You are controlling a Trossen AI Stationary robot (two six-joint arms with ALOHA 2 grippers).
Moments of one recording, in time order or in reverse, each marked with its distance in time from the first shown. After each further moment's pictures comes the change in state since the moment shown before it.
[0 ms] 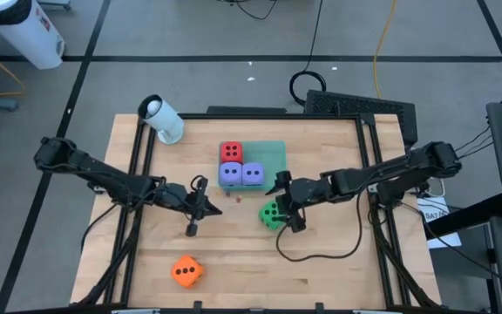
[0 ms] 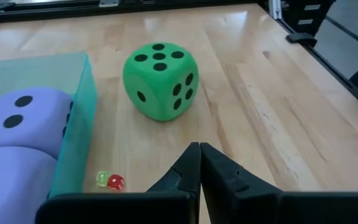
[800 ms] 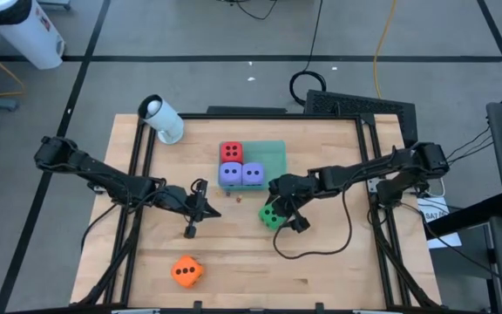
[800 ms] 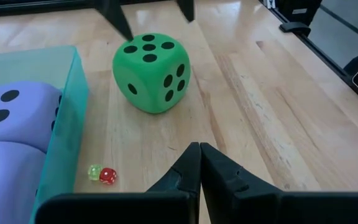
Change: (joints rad) left arm -0.019 0.000 0.000 -0.028 0.000 0.004; right arm -0.092 0.114 0.003 -0.060 -0.315 -0.136
